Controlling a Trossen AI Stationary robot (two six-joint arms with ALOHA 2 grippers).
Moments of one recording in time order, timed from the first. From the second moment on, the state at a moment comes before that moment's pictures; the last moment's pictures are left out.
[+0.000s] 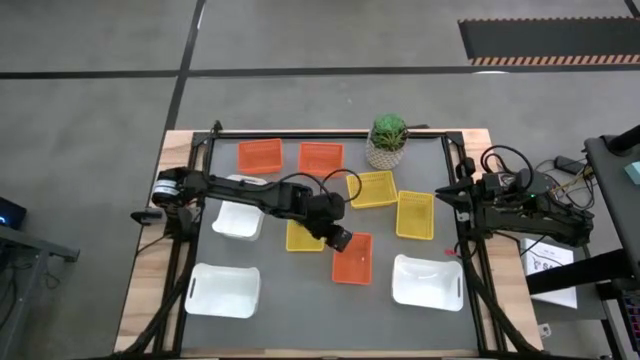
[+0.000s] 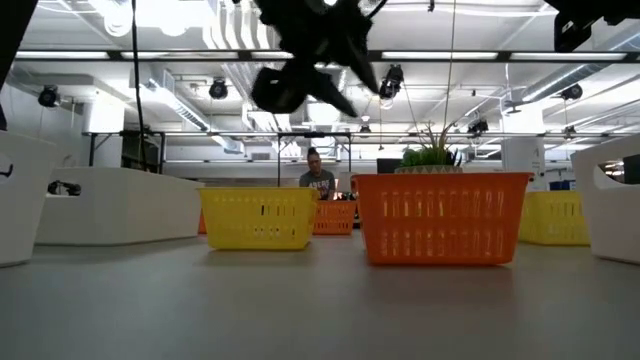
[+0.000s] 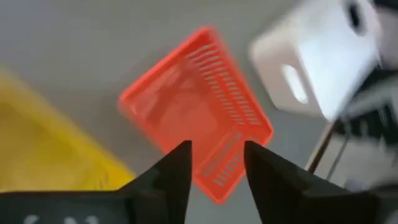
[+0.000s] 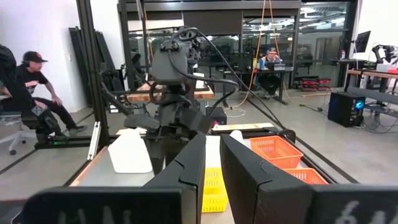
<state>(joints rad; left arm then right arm) -0.07 1.84 1.56 -0.61 0.14 -0.90 -0.14 0.07 0.47 -0.32 -0.14 0.03</state>
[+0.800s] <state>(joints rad) -0.22 1.85 1.56 -0.11 0.00 -0.54 -0.14 0.07 0.47 -0.31 -0.19 0.08</state>
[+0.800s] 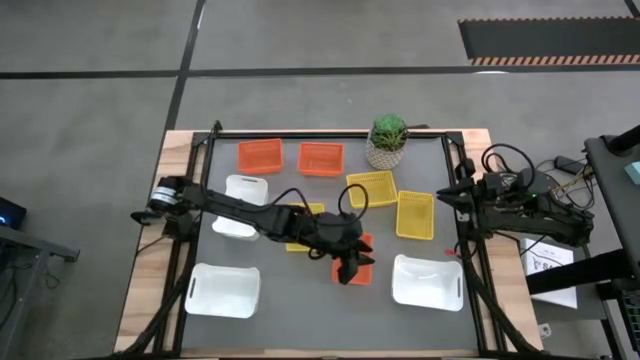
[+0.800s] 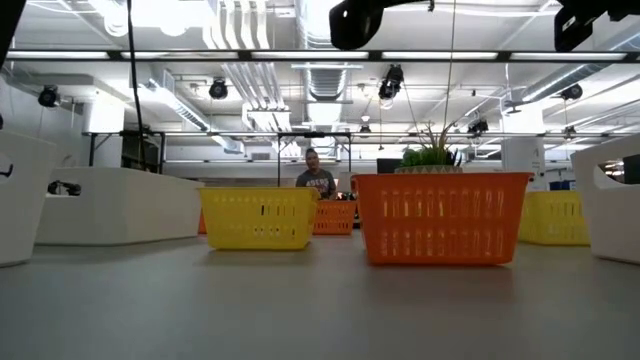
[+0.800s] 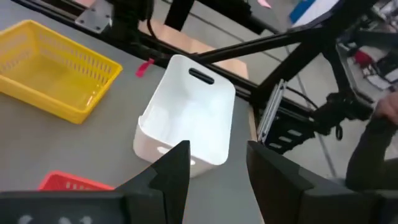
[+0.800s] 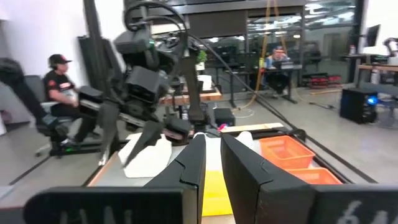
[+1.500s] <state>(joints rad) -0.25 1.81 1.55 -0.21 -0.01 -0.25 -0.14 0.46 0.34 0.41 -0.42 0.06</state>
